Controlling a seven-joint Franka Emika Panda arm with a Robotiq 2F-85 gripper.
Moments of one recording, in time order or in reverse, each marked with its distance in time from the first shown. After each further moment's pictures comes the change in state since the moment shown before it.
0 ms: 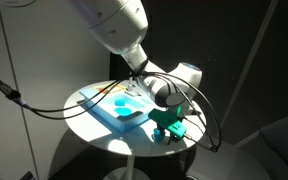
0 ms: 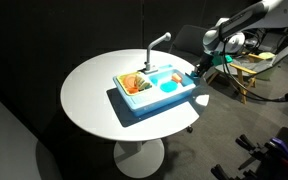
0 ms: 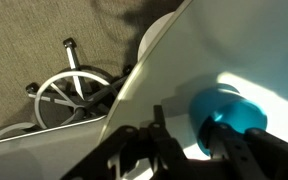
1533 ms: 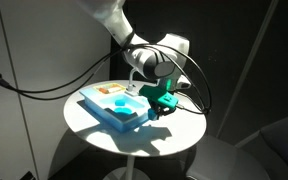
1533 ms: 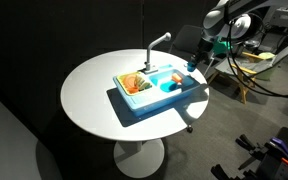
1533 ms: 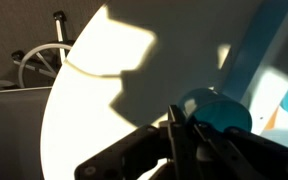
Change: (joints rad) arm 0.058 -0.207 0.030 -0.133 -0.001 -0.006 -0.050
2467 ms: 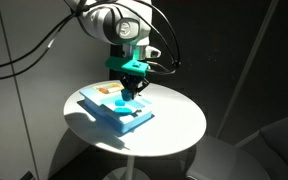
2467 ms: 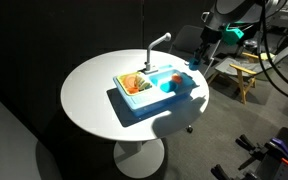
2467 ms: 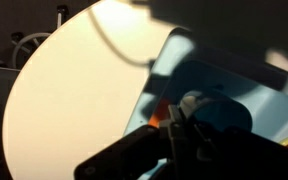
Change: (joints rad) arm 0.155 -0.372 -0.012 -0.340 -0.092 -0.016 0.013
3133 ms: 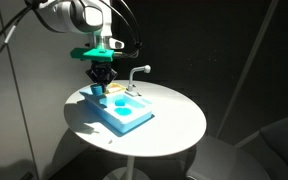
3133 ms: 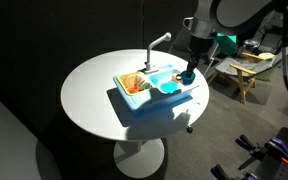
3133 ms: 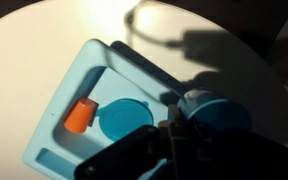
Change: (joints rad) arm 0.202 -0.116 0.032 -0.120 -0.166 -0.070 0.097
